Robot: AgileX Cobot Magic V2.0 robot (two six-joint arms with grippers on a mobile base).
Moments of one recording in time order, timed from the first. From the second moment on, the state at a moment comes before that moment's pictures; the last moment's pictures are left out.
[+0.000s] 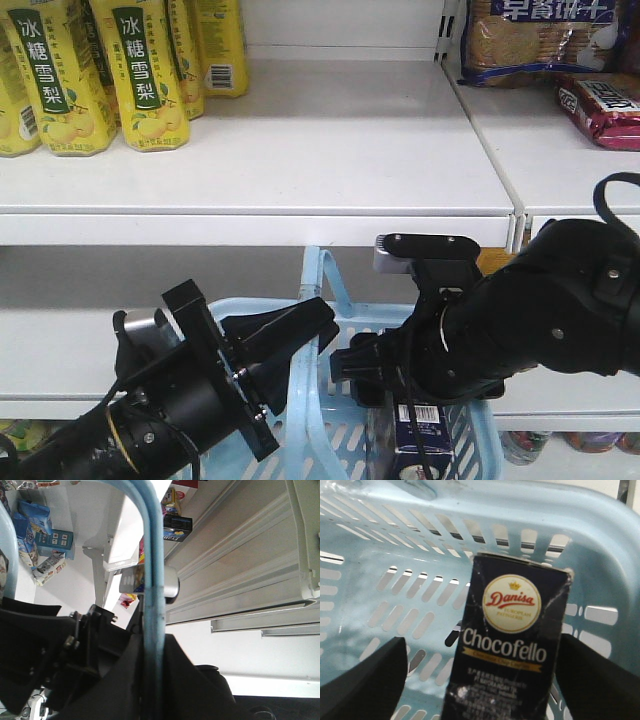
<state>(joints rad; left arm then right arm) -0.84 1.40 -0.40 0.08 -1.06 -1.86 0.70 1.42 -0.99 -0.03 0.84 0.62</state>
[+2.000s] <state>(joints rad) -0.84 1.40 -0.40 0.07 -1.06 -1.87 0.70 1.08 -0.93 0.00 0.92 0.59</state>
